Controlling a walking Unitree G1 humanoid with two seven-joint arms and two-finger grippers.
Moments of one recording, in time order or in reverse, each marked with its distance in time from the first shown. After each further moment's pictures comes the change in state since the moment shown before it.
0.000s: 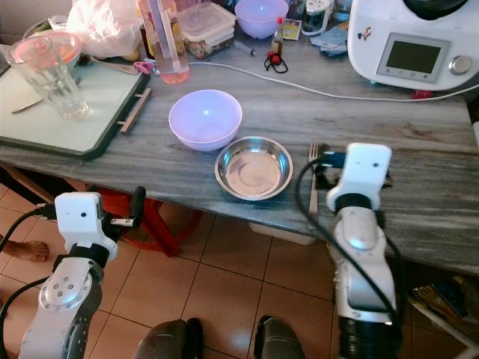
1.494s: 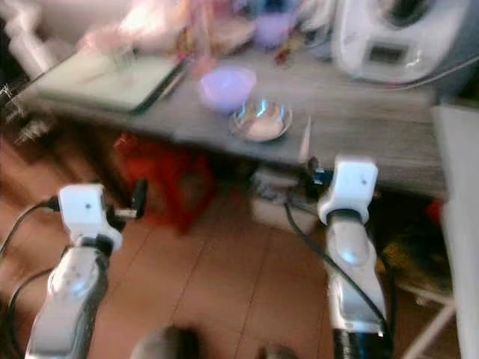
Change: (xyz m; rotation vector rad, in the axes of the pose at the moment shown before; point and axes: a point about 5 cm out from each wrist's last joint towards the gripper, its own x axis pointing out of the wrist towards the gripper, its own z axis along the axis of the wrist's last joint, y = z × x) left arm 0.013 -0.007 -0.008 -0.041 -0.011 0.011; right arm -0.003 0.005 -0.020 -0.006 0.001 0.047
